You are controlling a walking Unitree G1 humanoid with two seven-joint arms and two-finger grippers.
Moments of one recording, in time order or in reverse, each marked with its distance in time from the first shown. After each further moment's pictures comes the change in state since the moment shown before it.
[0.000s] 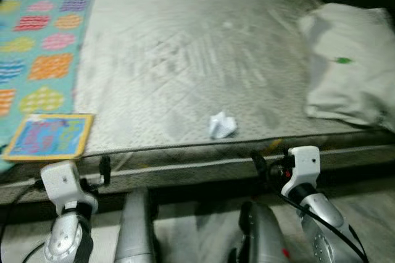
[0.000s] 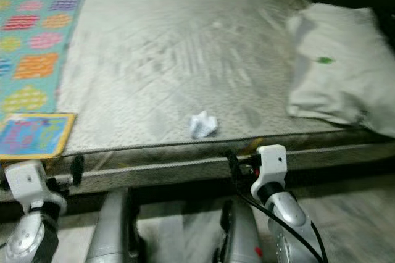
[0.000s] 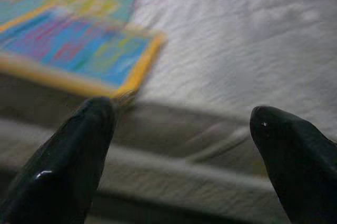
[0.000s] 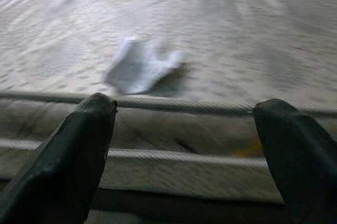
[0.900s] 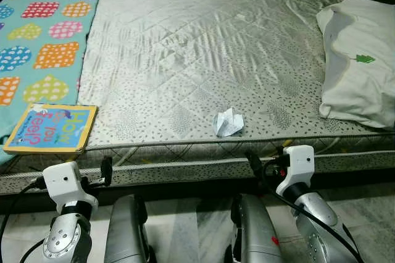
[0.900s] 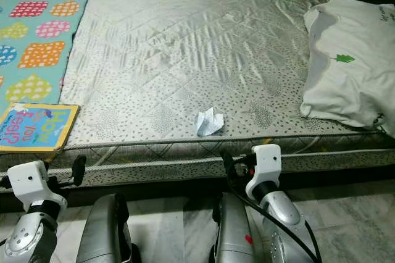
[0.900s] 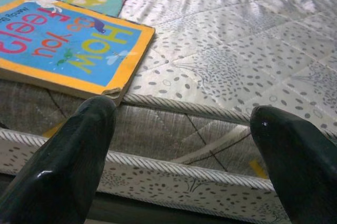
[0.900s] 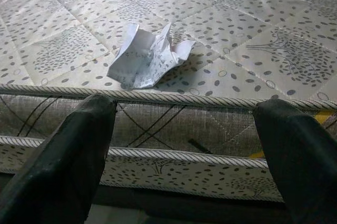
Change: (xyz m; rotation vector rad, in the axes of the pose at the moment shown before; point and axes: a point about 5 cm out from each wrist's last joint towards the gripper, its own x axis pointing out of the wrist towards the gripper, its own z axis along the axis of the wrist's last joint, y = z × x) left arm 0.001 -0.003 -0.001 0.000 -0.001 -0.049; right arm 0.001 0.005 -0.002 0.013 0.006 0.017
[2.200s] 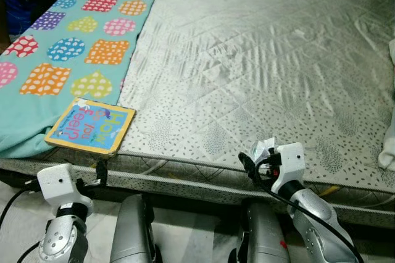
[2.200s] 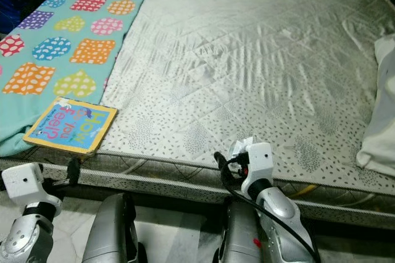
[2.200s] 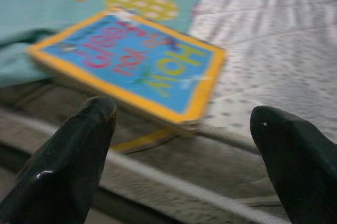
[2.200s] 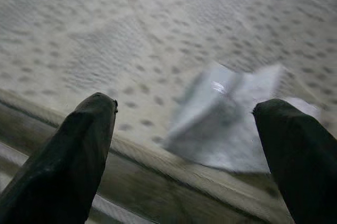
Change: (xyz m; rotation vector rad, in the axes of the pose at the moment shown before) left arm 0.001 -0.001 0.001 -0.002 -0.004 -0.003; right arm 0.013 -0.001 -0.005 -0.086 0.113 0.031
